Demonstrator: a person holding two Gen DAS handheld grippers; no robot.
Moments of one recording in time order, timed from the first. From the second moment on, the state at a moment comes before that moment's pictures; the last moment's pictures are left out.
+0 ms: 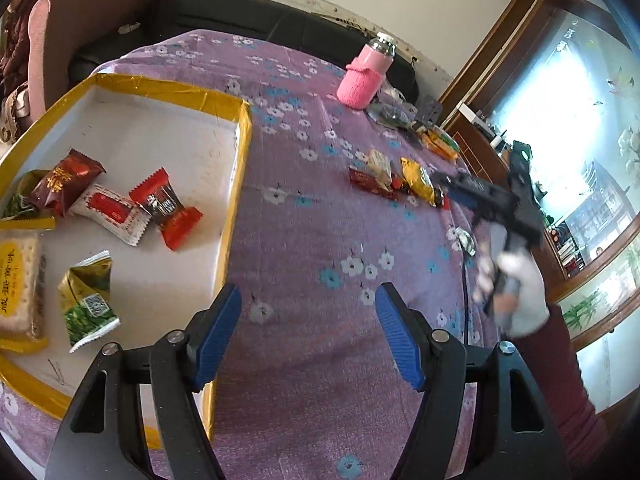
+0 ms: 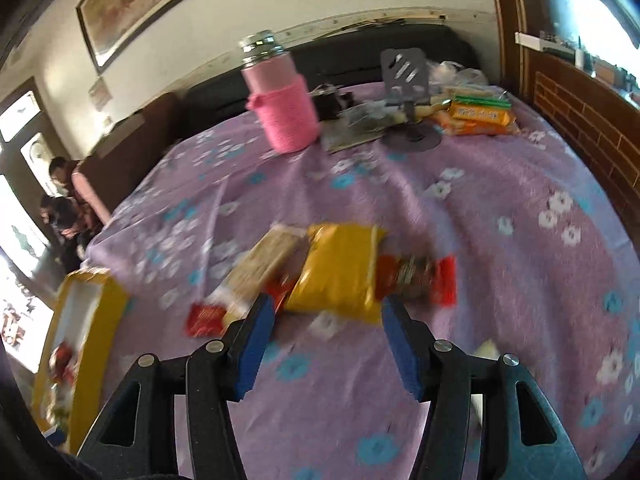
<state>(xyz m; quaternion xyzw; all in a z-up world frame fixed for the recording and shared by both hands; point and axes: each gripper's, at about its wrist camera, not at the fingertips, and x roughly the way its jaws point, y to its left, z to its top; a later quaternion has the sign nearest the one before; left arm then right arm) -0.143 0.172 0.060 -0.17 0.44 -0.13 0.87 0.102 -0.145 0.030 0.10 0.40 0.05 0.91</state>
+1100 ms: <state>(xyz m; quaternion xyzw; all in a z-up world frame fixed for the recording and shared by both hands) -0.142 0.153 0.049 -0.16 0.46 -0.14 0.86 0.046 -0.233 0.017 0.18 0.43 0.05 0.88</state>
